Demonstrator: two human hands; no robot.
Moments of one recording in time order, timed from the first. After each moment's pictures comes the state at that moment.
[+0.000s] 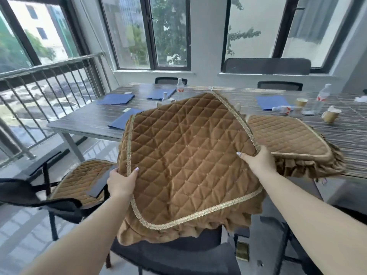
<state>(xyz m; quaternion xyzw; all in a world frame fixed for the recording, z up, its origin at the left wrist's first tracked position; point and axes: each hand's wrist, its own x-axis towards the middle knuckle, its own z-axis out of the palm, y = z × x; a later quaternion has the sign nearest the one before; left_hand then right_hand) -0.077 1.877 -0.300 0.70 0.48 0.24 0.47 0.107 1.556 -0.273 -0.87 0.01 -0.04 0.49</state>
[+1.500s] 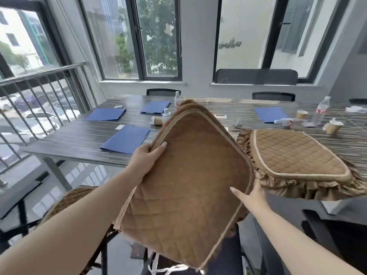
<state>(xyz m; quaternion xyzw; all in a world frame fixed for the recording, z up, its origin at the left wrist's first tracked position) 0.065 1.987 -0.205 0.78 0.17 0.15 0.57 0.136 1.684 -0.318 -0.88 0.09 0.10 0.45</state>
